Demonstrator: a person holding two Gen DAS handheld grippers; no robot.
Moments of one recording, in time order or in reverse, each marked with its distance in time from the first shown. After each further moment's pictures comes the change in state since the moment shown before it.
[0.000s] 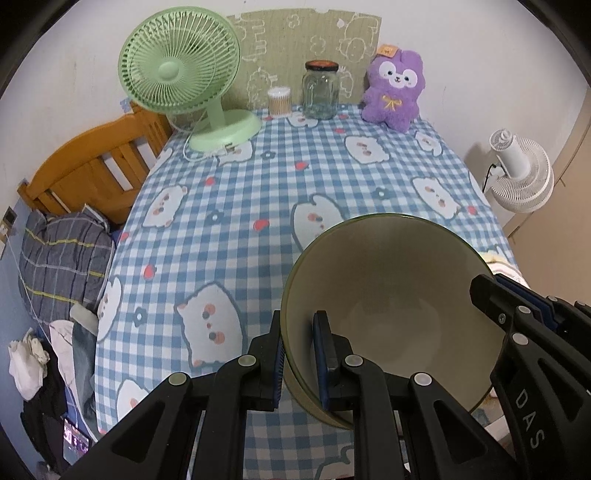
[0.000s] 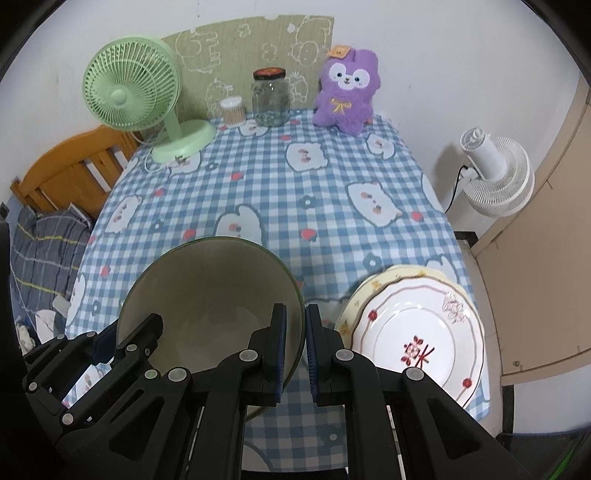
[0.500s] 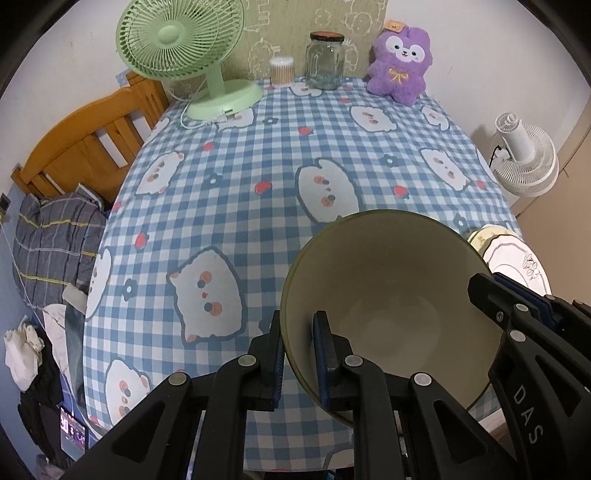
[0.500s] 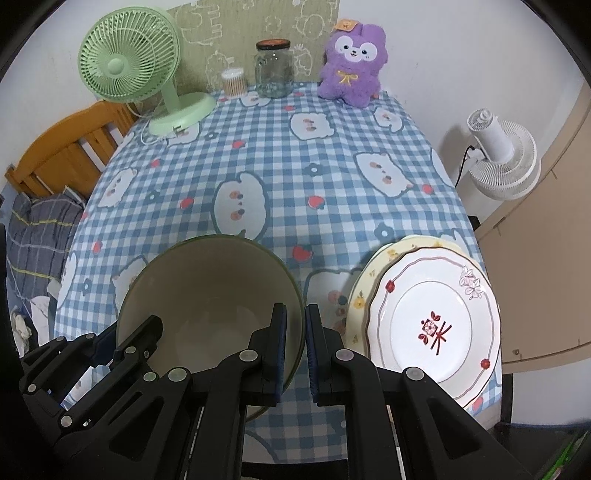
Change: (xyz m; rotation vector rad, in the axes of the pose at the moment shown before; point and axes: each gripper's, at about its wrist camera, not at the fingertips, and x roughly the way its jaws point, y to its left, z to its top) left arm 0.023 0.010 -0.020 -0.007 0.079 -0.016; right arm 0.025 0.010 -0.017 -0.006 0.074 -0.010
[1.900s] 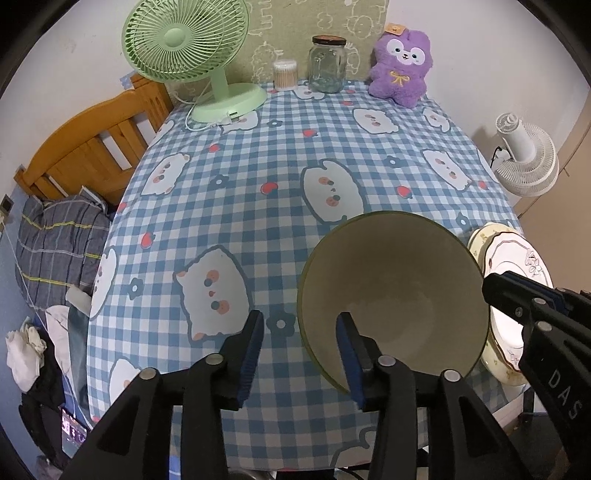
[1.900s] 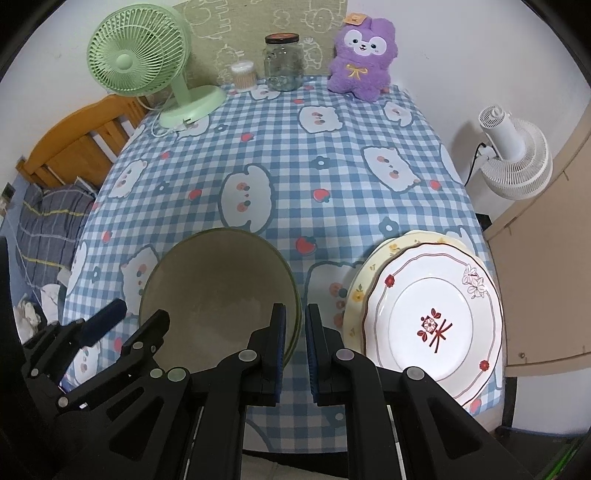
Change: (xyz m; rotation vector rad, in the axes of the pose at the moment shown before) left arm -0.005 0.005 -0.006 0.006 -0.027 0.008; right arm -0.006 -0.012 -0.002 -0.031 0.028 0.054
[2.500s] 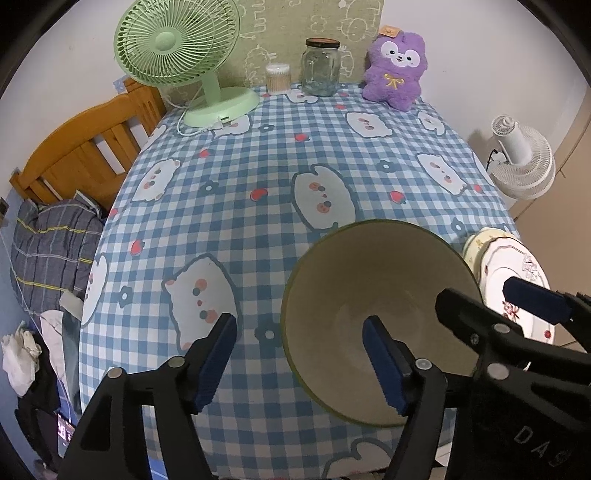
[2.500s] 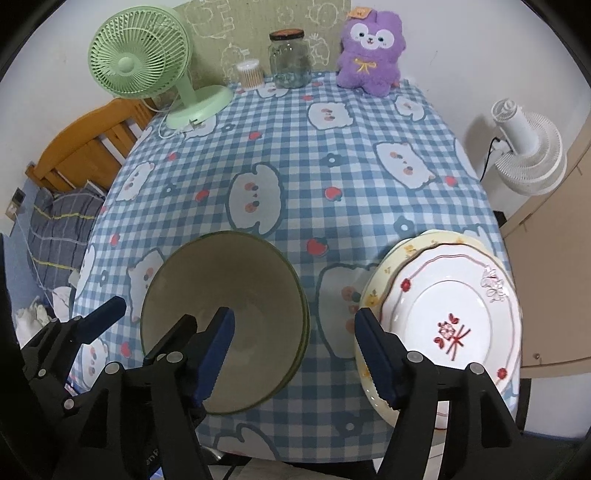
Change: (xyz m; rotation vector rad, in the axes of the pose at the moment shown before) left arm 0.007 -0.008 0.005 0.004 -0.023 -0.007; right arm 0.018 -0.006 0.005 0.019 0.007 0.075
